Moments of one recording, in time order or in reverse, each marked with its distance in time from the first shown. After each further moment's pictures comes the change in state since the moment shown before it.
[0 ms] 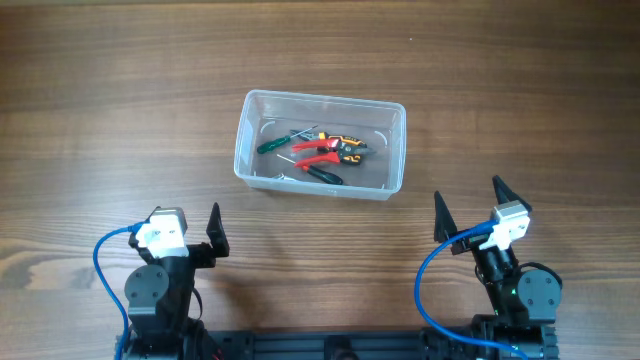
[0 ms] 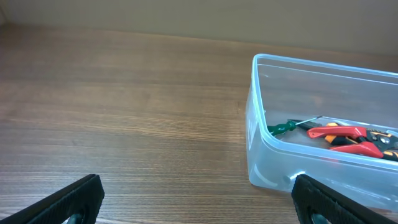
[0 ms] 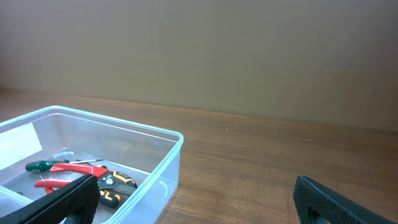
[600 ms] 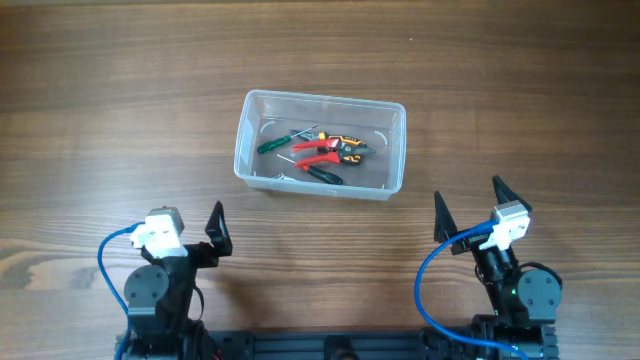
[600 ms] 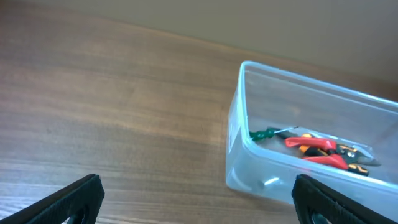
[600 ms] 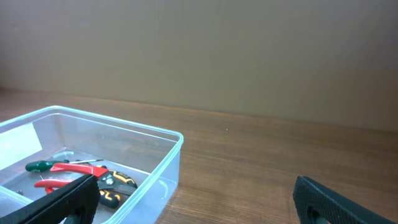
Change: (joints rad) left arm 0.000 0.000 0.003 0.000 0.041 -0.133; right arm 0.000 0.000 0.000 0.000 0.000 0.000
